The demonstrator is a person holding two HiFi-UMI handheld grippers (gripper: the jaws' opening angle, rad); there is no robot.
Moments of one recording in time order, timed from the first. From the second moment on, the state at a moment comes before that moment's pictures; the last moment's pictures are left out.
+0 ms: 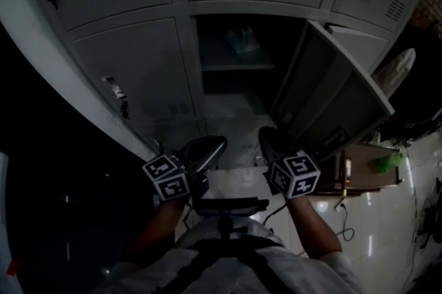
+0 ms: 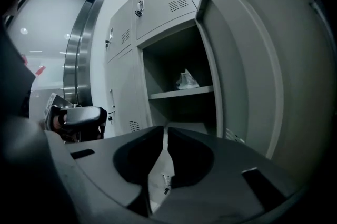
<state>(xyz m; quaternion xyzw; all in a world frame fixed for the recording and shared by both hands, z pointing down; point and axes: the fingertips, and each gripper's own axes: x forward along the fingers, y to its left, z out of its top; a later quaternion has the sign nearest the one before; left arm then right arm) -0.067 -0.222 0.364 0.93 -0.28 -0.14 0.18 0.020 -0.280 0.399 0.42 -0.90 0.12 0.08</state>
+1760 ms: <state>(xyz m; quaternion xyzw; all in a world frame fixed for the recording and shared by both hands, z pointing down) -0.068 -0.364 0.283 0.92 -0.36 -0.11 0.09 -0.072 -0.529 0.262 0.49 -0.86 -0.02 0.14</state>
